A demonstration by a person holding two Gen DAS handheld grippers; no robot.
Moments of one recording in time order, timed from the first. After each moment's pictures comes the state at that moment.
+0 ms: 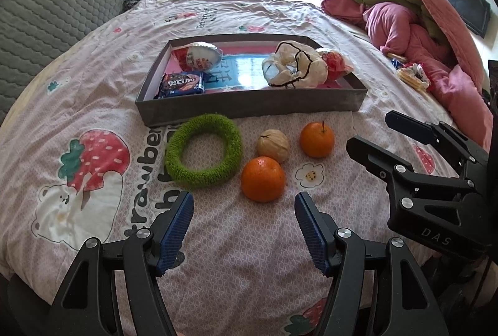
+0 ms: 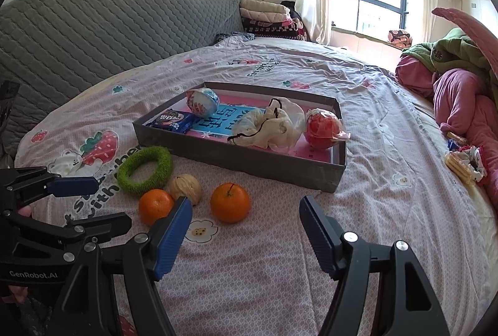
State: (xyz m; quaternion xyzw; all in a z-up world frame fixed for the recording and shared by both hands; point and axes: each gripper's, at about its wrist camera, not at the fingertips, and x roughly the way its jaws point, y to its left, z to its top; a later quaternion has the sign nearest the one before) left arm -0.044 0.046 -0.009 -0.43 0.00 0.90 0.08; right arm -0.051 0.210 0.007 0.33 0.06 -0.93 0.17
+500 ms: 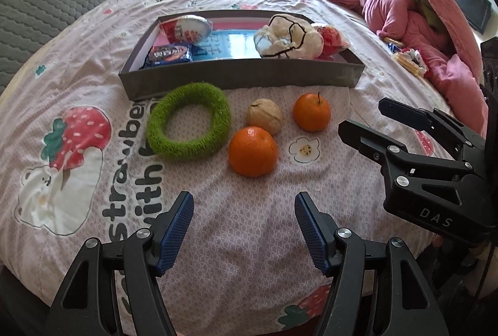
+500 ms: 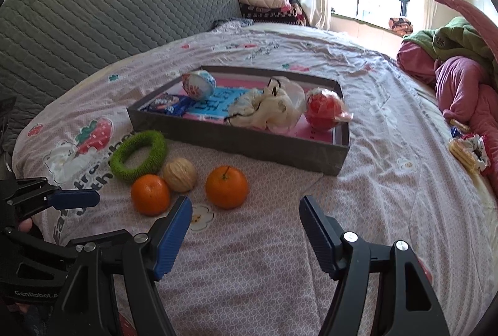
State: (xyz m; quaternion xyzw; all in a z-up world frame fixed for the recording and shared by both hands) left arm -0.044 0.051 -0.031 -0.47 0.00 0.88 0.10; right arm -0.059 0.211 -0.006 0.36 0.06 -0.91 0.17
